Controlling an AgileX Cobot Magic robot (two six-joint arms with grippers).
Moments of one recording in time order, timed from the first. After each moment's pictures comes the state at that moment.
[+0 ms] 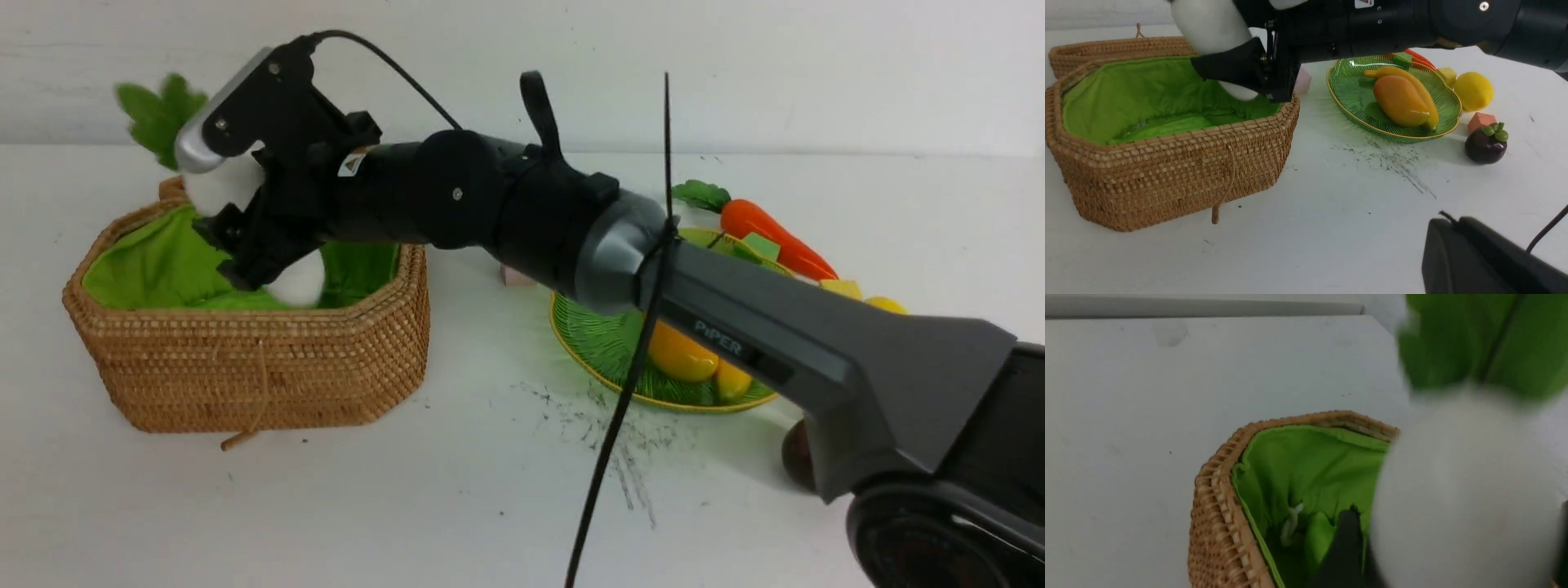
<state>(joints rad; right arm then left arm) 0.78 2.32 -2.20 0.59 0.31 -0.90 -0.89 0.34 -0.82 0.41 0.95 -0.61</state>
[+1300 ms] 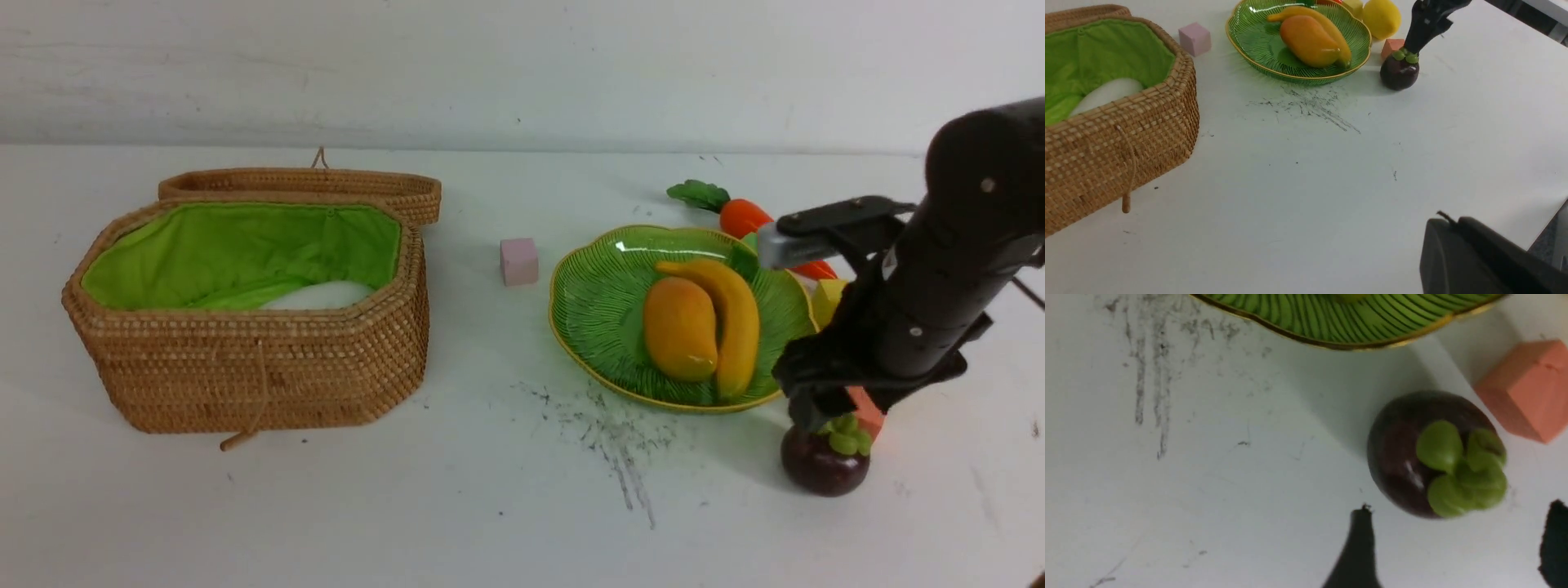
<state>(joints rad) 0.29 1.70 -1.28 0.01 0.97 -0.07 -0.89 0.34 -0.82 0.13 0.97 -0.31</state>
